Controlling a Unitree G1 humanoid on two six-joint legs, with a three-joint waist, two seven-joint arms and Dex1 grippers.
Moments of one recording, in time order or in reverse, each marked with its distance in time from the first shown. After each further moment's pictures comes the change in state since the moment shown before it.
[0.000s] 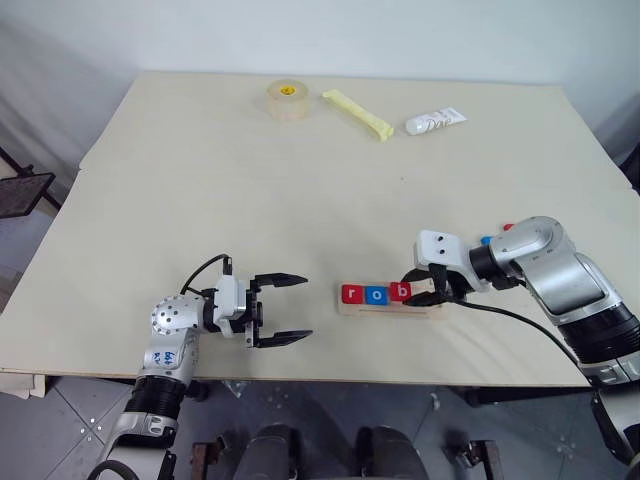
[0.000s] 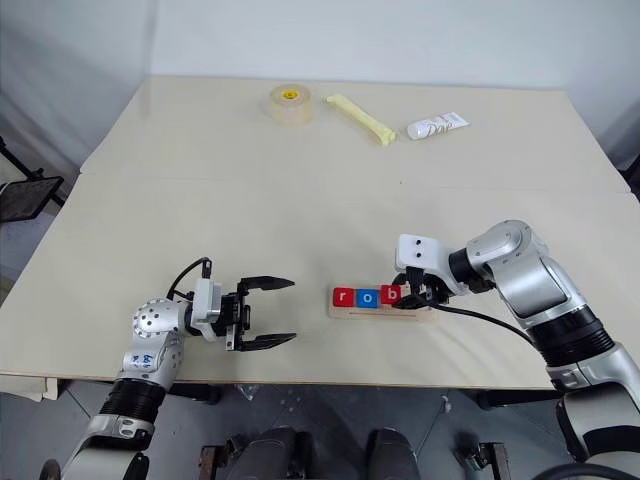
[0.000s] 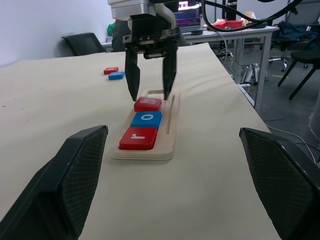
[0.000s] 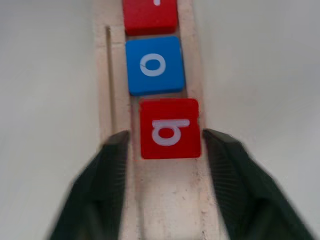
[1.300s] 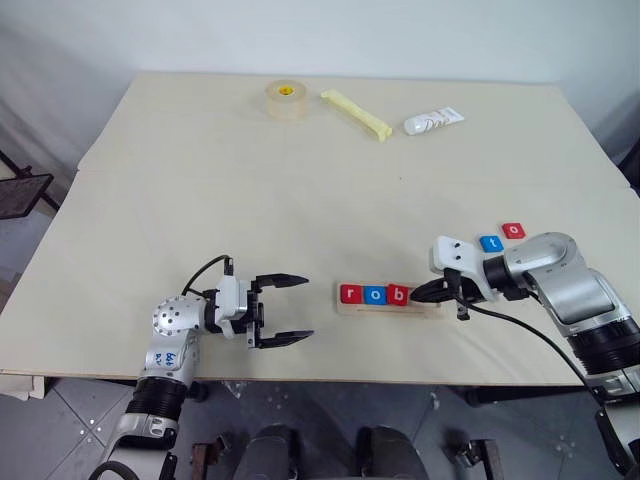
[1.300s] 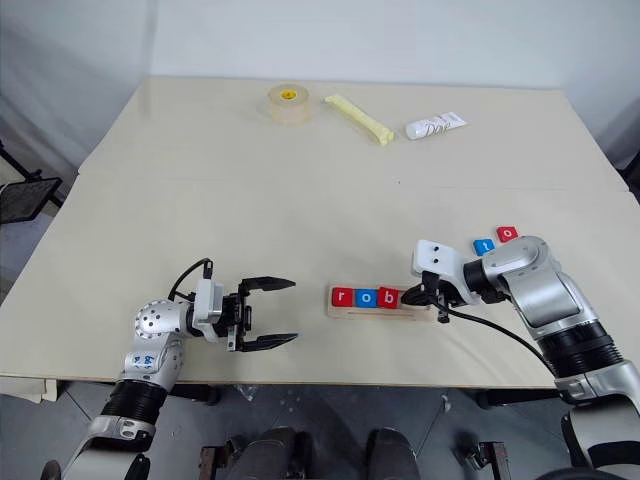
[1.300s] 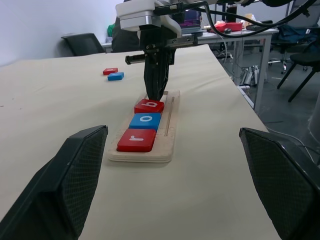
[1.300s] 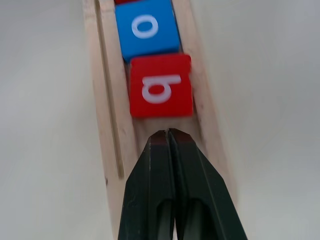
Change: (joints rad) left arm 0.010 -0.005 -0.002 -0.013 0.001 0.007 0.007; right arm 0.086 0.008 -0.072 0.105 0.032 -0.098 -0.031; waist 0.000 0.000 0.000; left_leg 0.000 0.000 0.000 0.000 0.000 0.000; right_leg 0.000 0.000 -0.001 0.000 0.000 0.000
